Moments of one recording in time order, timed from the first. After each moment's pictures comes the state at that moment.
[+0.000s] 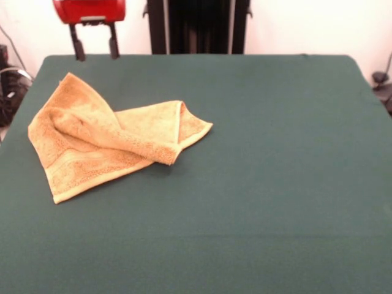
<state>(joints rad) -0.86 -0.81 0.54 1.81 -0.59 0.77 1.57</state>
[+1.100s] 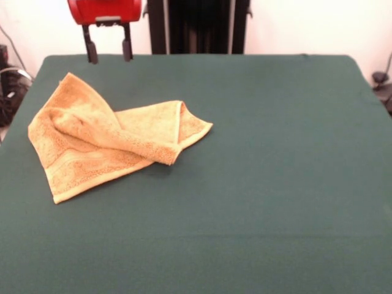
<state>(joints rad) -0.81 -0.81 0.53 1.80 -0.58 0.74 1.57</state>
